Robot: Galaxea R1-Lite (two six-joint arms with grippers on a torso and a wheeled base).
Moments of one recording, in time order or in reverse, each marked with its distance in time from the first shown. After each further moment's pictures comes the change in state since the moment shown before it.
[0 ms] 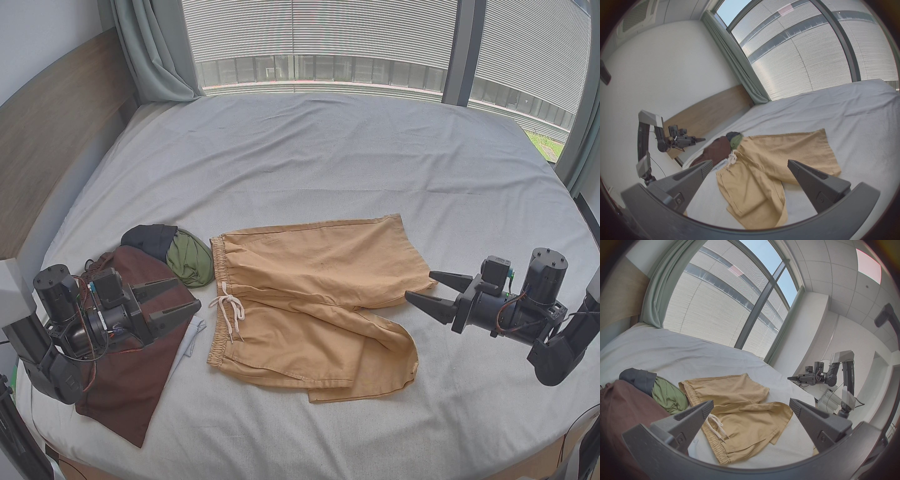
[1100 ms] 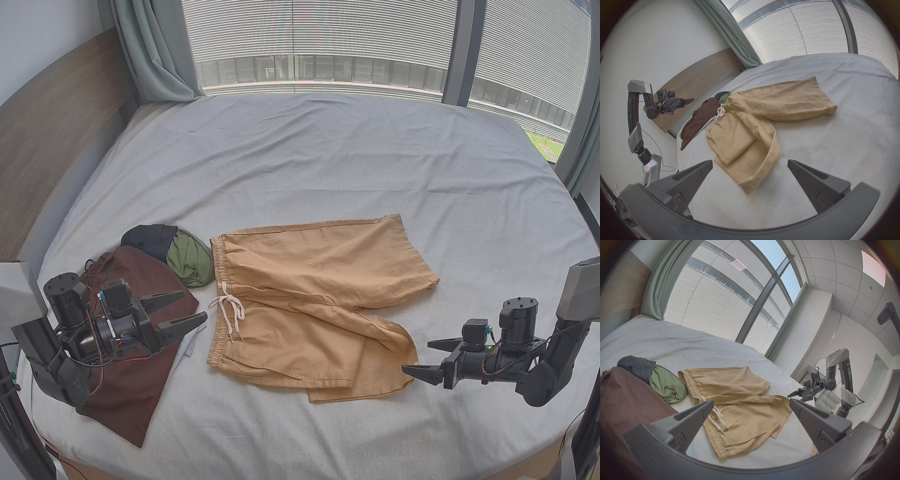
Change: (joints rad) left arm -0.007 0.068 0.005 -0.001 -0.001 0.019; right arm -0.035 0.192 0.139 0.090 -0.021 -0.186
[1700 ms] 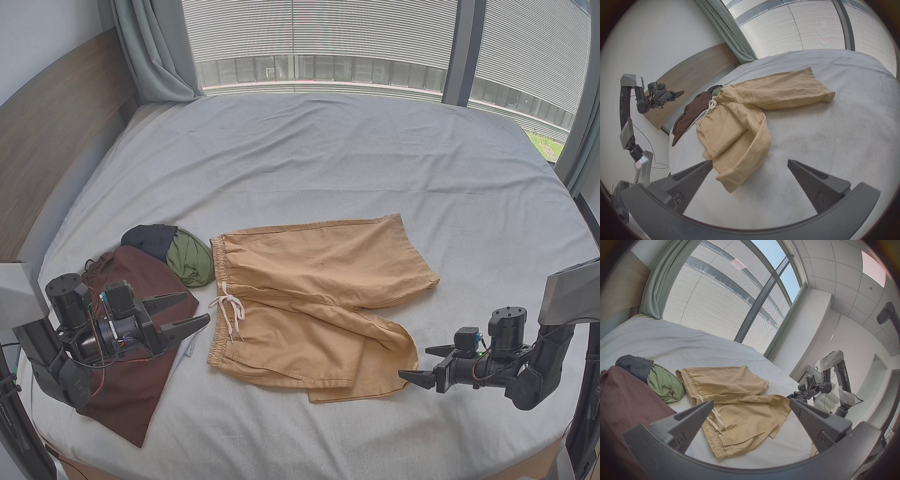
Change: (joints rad) left arm -0.012 0.001 0.002 0.000 0.000 0.001; right arm -0.003 0.124 -0.018 -0.070 -0.050 -0.016
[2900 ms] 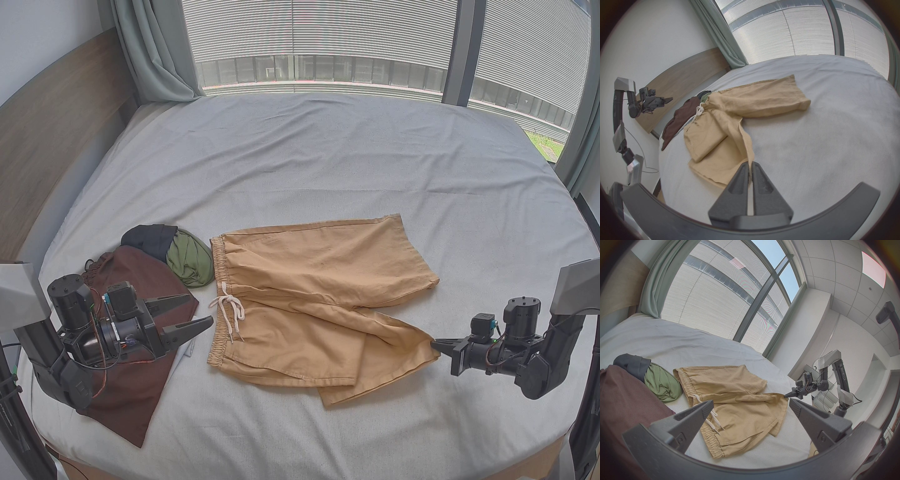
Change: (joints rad) left arm -0.016 0.001 0.003 0.000 0.000 0.000; right arm -0.105 -0.020 -0.023 -0.002 -0.013 -0.027
